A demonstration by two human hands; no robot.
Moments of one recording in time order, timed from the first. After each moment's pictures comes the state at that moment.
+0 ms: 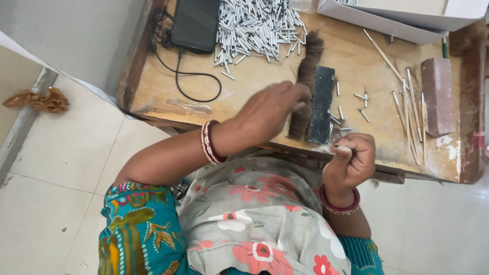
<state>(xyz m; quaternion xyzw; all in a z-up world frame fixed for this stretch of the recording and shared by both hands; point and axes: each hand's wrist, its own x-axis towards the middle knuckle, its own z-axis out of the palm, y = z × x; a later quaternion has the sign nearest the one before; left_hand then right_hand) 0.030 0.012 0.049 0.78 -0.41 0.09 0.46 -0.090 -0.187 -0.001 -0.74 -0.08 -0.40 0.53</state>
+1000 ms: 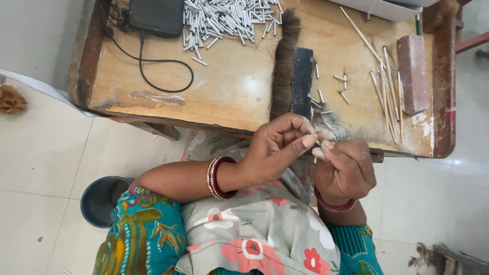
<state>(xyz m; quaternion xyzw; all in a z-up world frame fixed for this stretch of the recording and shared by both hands) -0.063 -0.044 -0.001 0.28 -0.25 -0.25 0.89 -0.117 -0.190 0.047 -0.83 -0.18 -0.47 0.23</state>
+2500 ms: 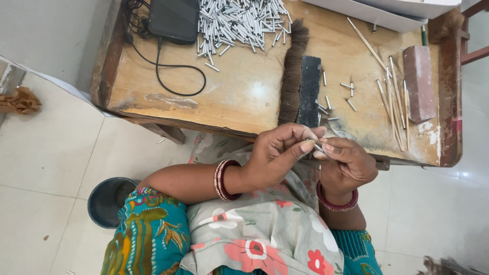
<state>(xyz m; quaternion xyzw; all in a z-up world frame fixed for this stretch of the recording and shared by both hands) -0.067 -0.030 0.009 0.35 -0.27 -0.14 0.88 -0.110 -0.196 0.019 -0.77 -0.16 -0.40 0.47</state>
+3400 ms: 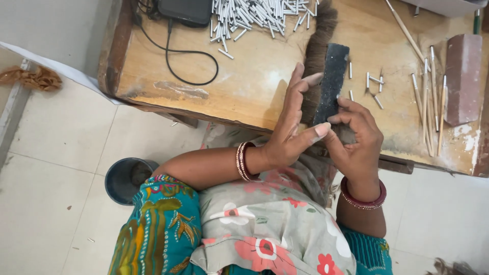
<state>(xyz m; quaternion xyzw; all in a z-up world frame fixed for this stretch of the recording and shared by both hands) -0.026 -0.049 -0.028 0.58 -0.28 0.04 0.76 -0.077 -0.219 0.025 -0.91 -0.07 -0.17 0.37</state>
